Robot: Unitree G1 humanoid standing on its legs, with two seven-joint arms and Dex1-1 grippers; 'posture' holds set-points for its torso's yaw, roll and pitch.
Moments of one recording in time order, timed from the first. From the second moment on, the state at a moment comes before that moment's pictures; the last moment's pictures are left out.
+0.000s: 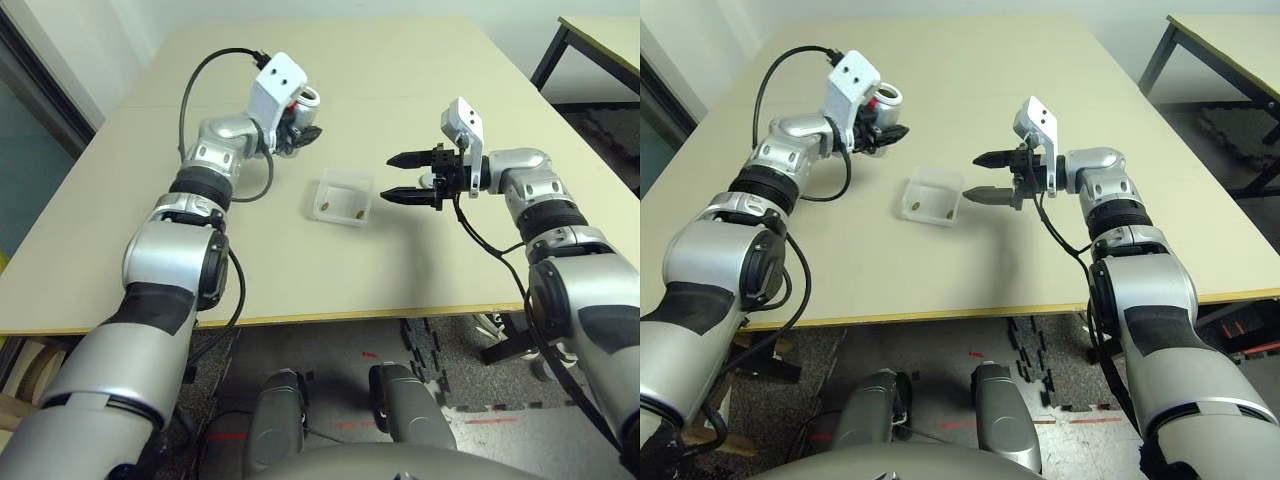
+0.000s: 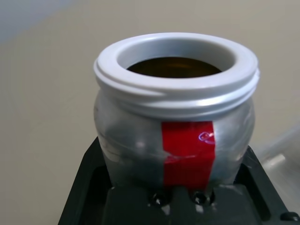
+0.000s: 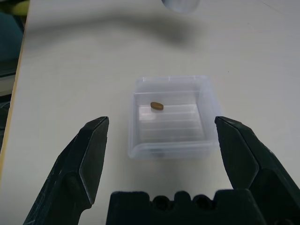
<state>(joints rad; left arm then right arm) -1.19 0.33 0.11 1.18 0.03 0.04 -0.61 -1.06 -0.41 -0.01 1.13 0.08 -0.08 1.44</state>
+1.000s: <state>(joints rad) -0.92 0.32 0.22 1.16 -0.08 -0.12 -0.28 -1.06 -0.41 -0.01 1.13 0.08 -0.09 1.42</state>
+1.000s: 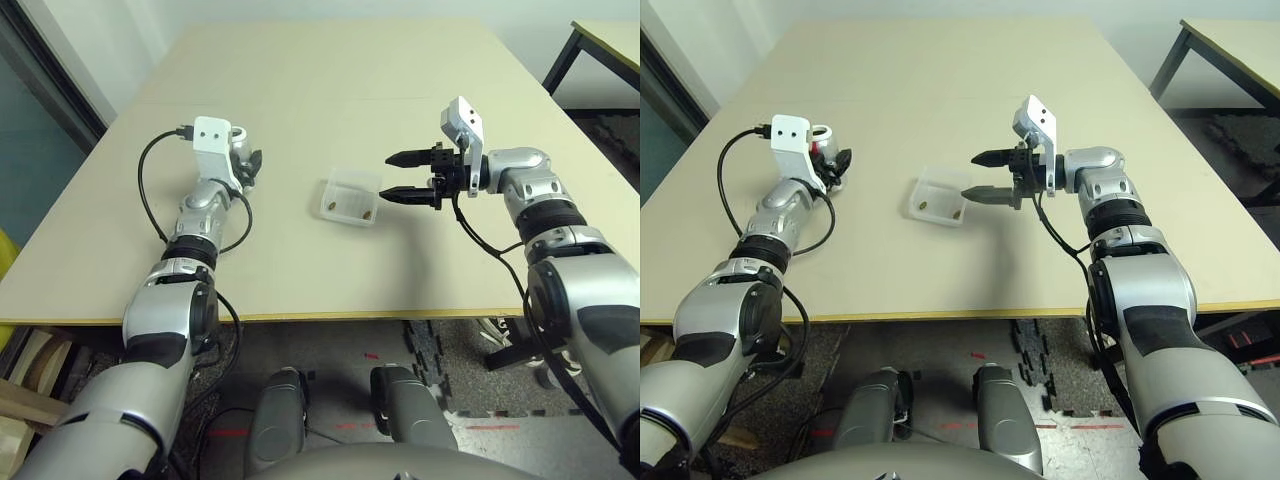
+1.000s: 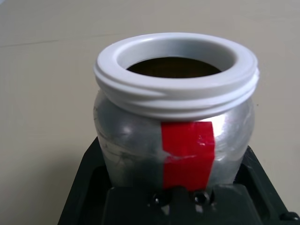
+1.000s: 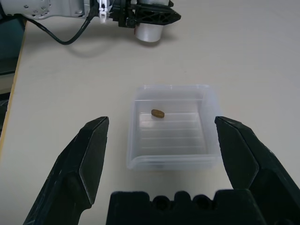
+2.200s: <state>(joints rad) -0.84 0.29 0.22 1.23 -0.08 -0.26 -0.29 -1.07 -0.41 -0.01 1.13 0.08 -0.09 1.41</state>
